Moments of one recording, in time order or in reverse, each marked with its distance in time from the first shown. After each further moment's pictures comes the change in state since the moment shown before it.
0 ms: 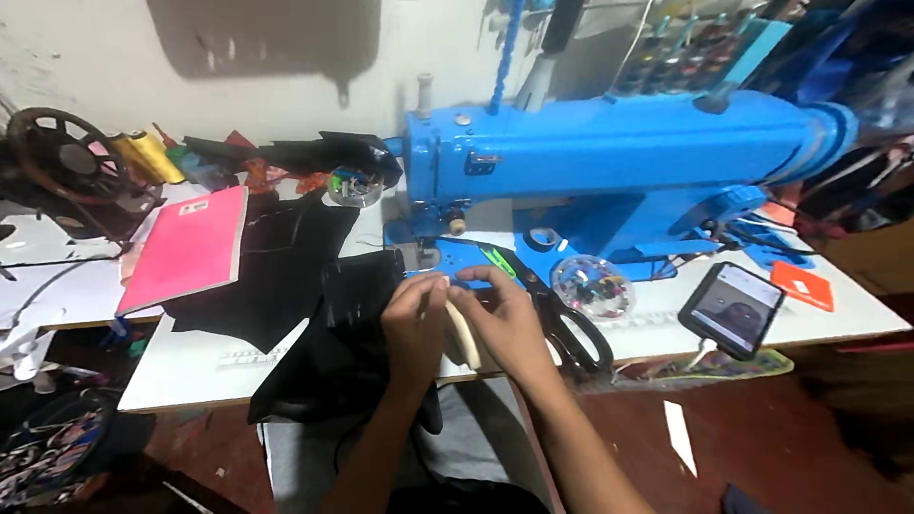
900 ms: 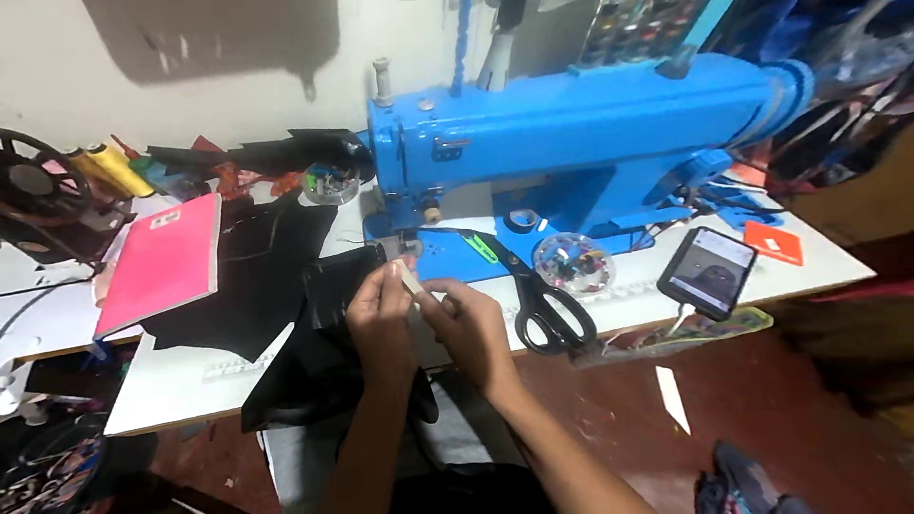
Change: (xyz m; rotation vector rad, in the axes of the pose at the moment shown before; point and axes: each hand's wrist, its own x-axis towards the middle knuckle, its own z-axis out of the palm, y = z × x) left_hand 0.006 0.021 -0.002 -0.504 0.149 -0.385; right_hand -0.020 -0.006 0.021 -0.088 0.051 -0.028
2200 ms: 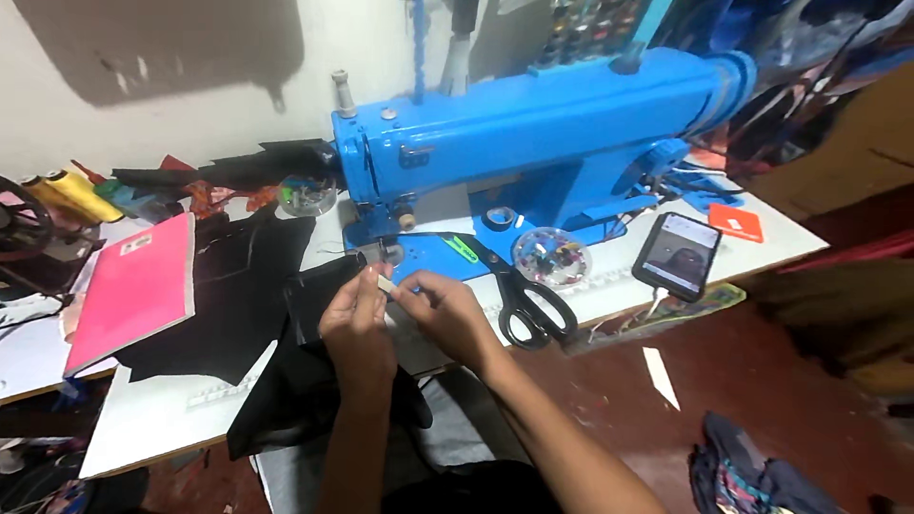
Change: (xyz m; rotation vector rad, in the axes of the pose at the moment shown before) left_hand 0.004 0.008 0.004 0.000 0.028 -0.042; right_hand 0.025 0.001 -0.013 0.055 -0.195 0.085
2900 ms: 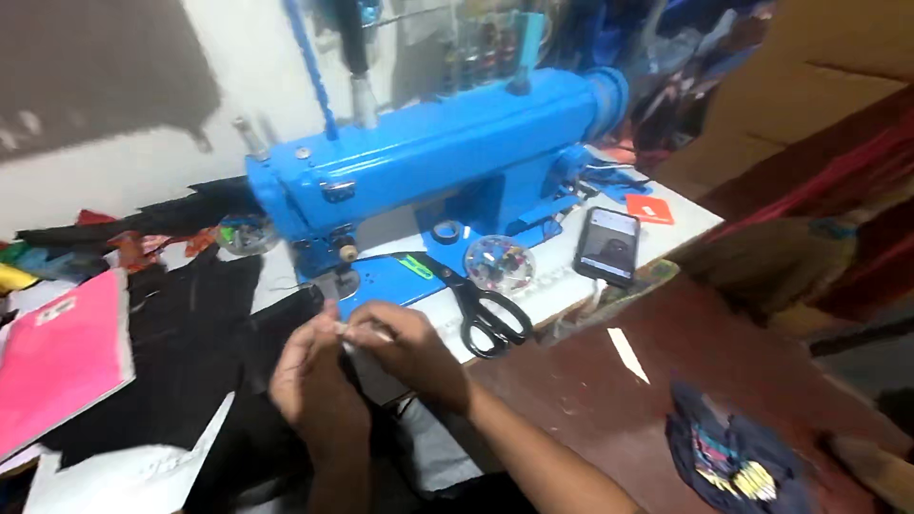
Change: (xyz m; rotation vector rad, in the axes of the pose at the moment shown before) left_hand -0.007 0.000 -0.010 0.148 -0.159 0.313; right_hand -0.001 0.014 0.013 0.156 0.153 -0.446
